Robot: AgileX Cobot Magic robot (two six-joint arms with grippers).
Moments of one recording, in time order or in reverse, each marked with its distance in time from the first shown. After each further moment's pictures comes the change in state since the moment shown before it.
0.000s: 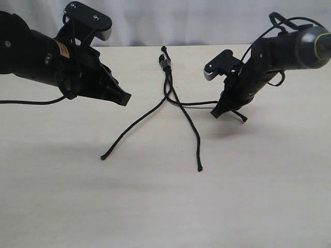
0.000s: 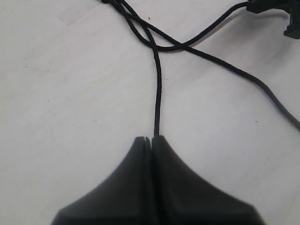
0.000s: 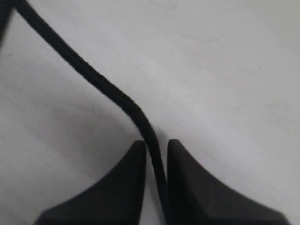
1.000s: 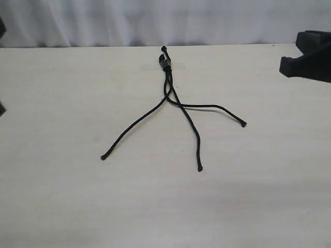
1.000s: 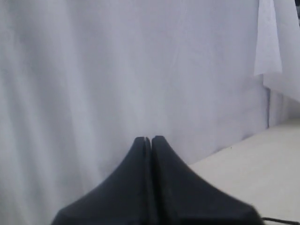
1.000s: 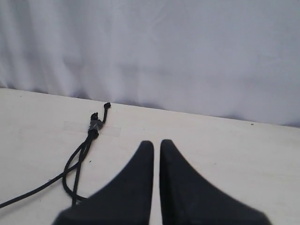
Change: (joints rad) left arm 0.000 -0.860 0.654 0.016 -0.779 -0.003; right arm 0.000 -1.079 0.796 0.298 -0.660 0.179
